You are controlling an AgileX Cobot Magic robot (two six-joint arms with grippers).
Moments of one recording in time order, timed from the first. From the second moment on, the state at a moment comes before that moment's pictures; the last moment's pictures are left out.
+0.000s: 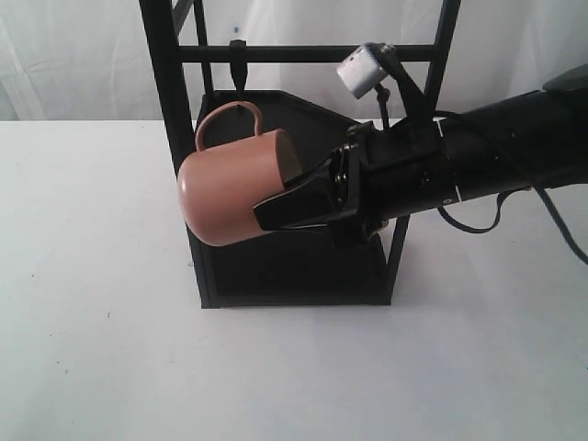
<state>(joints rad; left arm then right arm) 0.21 0.00 0.02 -0.33 0.40 0.51 0.36 1.52 -0.96 1.37 1.02 -1.55</state>
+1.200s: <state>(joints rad) 0.21 0.00 0.02 -0.33 0.40 0.51 0.36 1.44 -0.97 1.36 1.10 -1.57</state>
